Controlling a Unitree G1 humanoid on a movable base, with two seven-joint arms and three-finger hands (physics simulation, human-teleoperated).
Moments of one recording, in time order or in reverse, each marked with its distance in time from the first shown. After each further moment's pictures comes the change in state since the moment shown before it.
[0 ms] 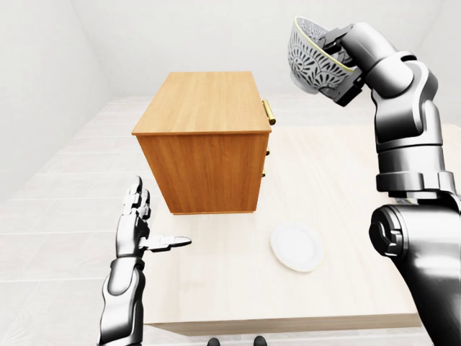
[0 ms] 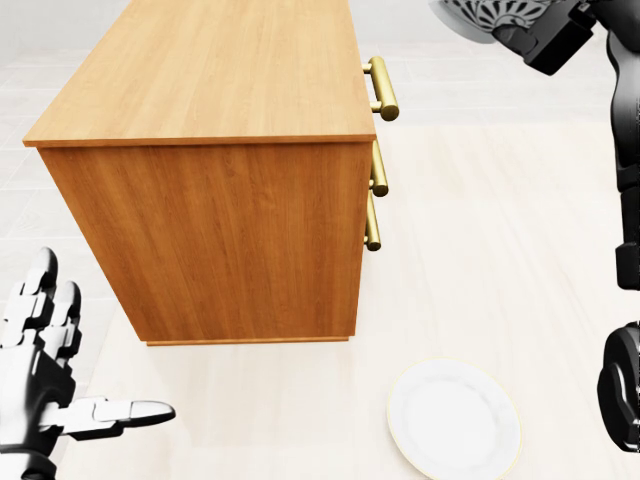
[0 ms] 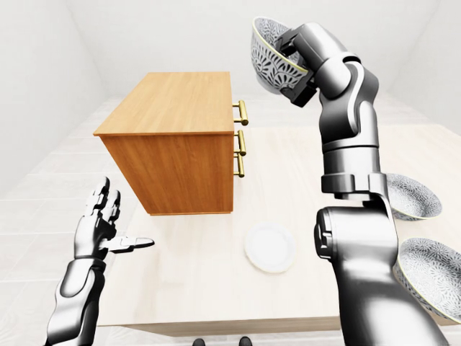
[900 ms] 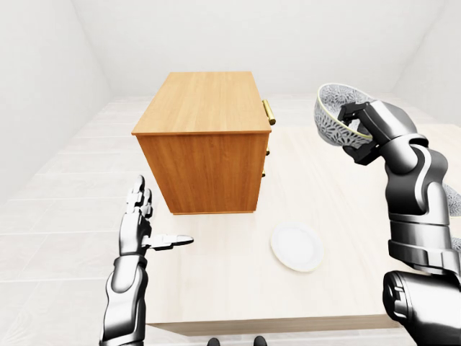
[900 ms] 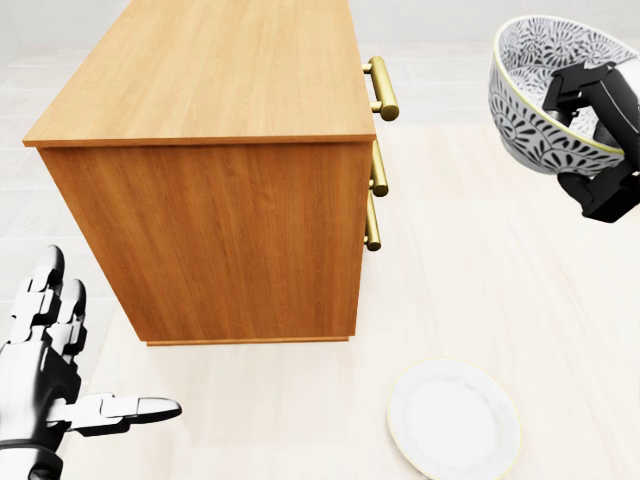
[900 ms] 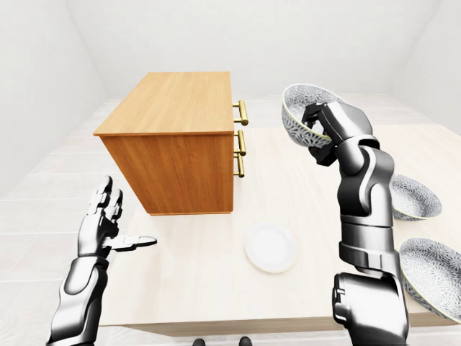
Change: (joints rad) left arm -0.014 -0.001 -0.017 0.015 0.019 -0.002 0.018; right arm 0.556 -0.028 -0.113 -0.452 -0.103 0.000 -0.007
